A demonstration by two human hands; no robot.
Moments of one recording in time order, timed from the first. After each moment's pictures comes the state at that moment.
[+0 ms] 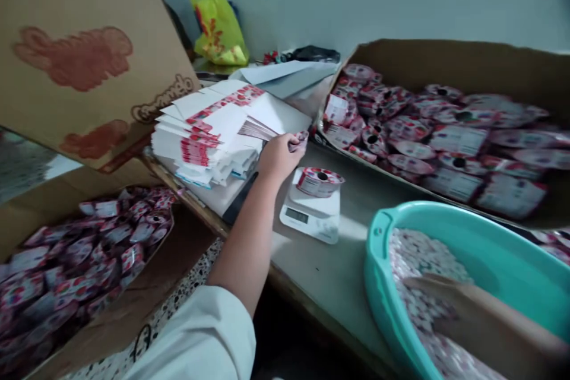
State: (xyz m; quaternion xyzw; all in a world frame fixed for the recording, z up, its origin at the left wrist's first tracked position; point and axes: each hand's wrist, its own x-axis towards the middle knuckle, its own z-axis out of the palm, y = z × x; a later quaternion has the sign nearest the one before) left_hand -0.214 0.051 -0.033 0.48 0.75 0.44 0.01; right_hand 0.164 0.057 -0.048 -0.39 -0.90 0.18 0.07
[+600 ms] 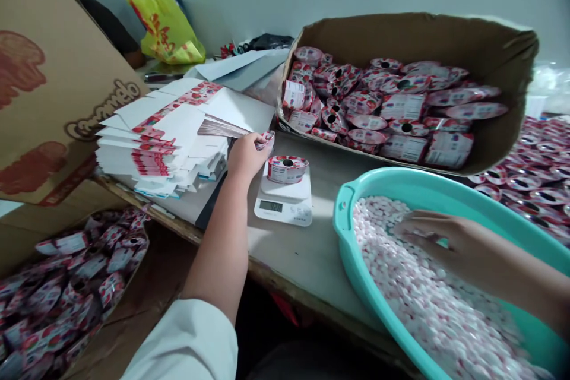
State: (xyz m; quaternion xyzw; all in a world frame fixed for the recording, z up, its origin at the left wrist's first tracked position) left_hand -0.208 0.057 -0.038 0.50 0.78 0.37 0.03; right_hand 0.179 0.082 -0.010 -0.38 -0.90 0.21 0.07
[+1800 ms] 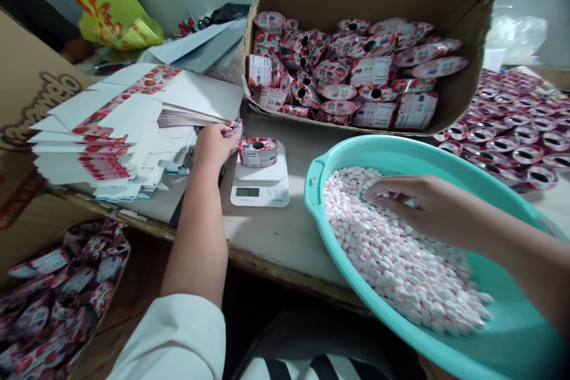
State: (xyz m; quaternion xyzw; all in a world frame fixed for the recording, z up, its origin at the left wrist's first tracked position) left_hand -0.213 0.065 -0.044 0.49 0.82 0.30 0.03; right_hand 0.188 0.077 -0.003 -0.39 -0.90 0.21 0.03
